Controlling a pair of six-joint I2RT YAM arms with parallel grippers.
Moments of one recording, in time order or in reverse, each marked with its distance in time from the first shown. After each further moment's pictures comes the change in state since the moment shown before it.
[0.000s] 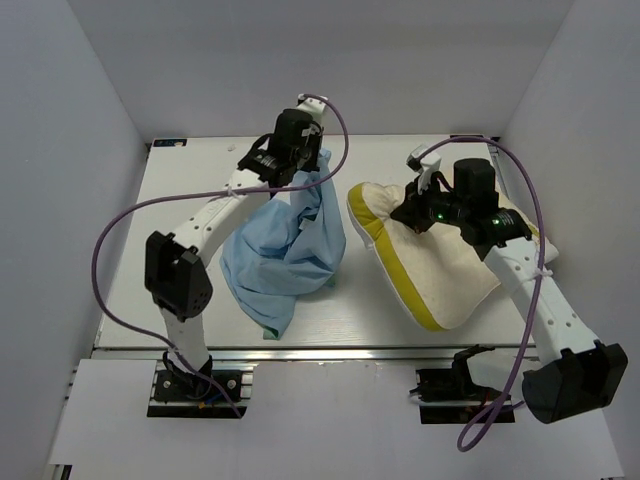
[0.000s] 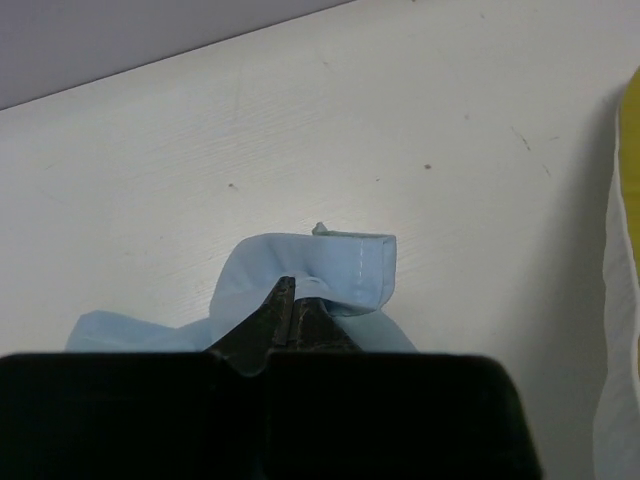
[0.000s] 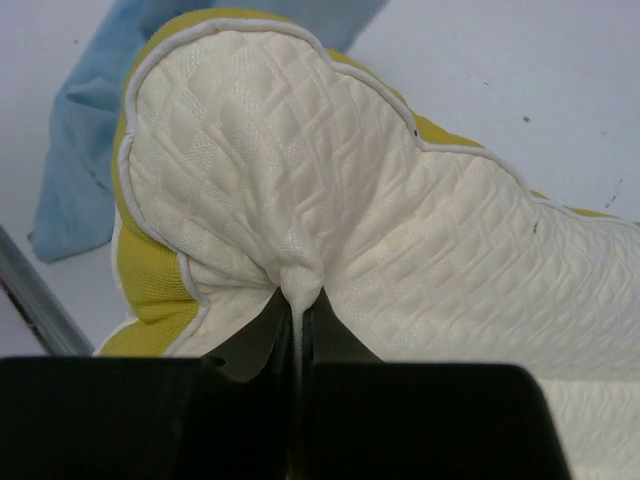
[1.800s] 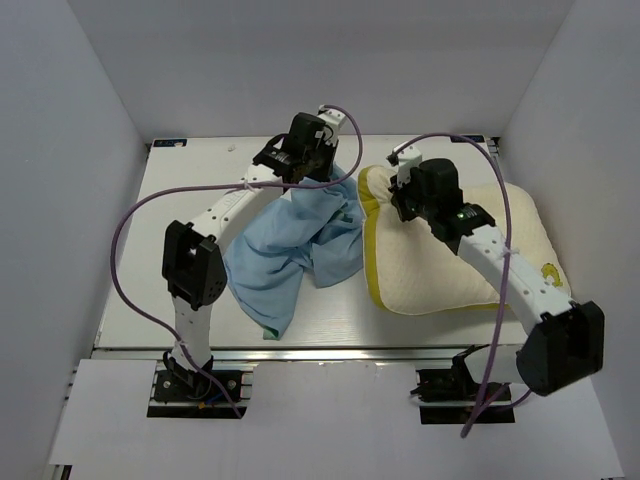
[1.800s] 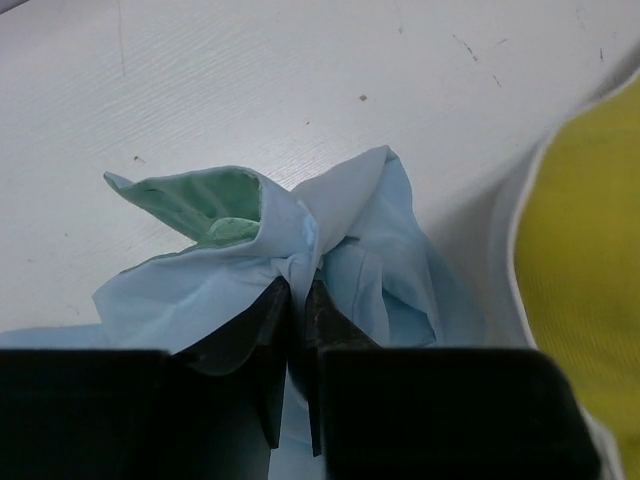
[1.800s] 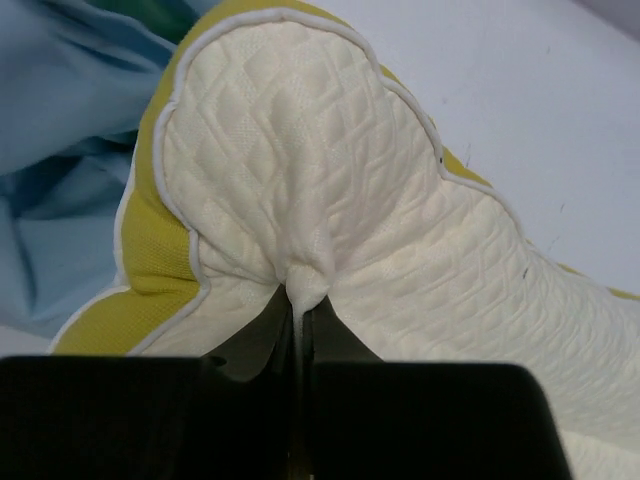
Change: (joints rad) left arm -0.013 0.155 0.136 -0.120 0.207 0.027; right arm 0.106 0.182 -0.039 0.215 0.474 0.021
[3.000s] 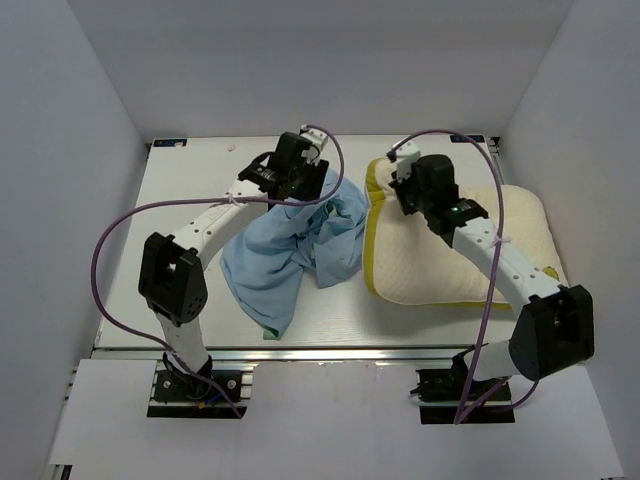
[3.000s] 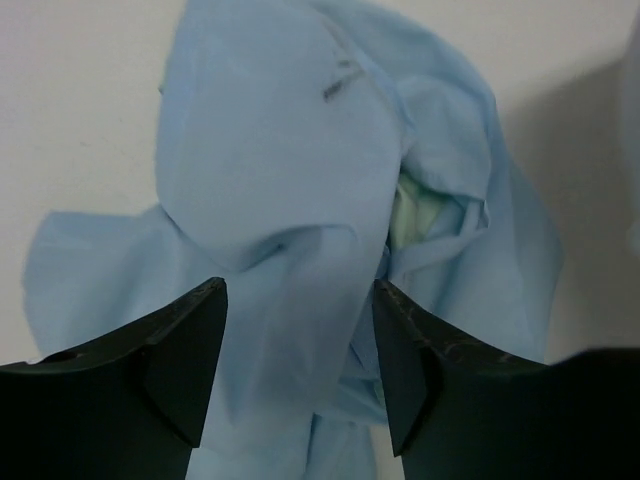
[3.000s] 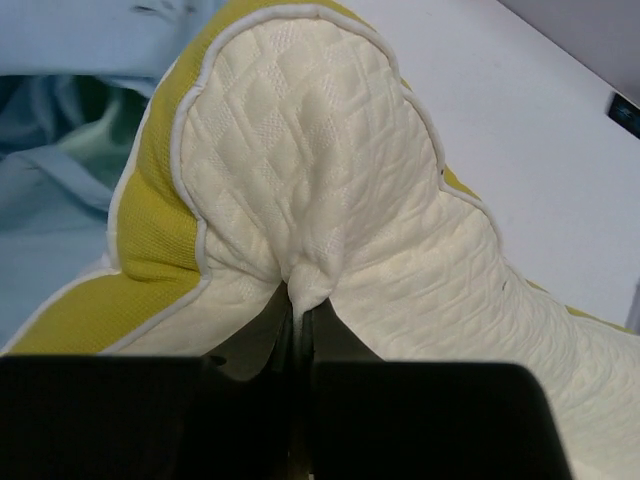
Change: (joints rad) left arm 0.012 -0.149 -0.211 -0.017 -0.144 0.007; right arm 0.033 0.045 0.010 0.068 0.074 -0.101
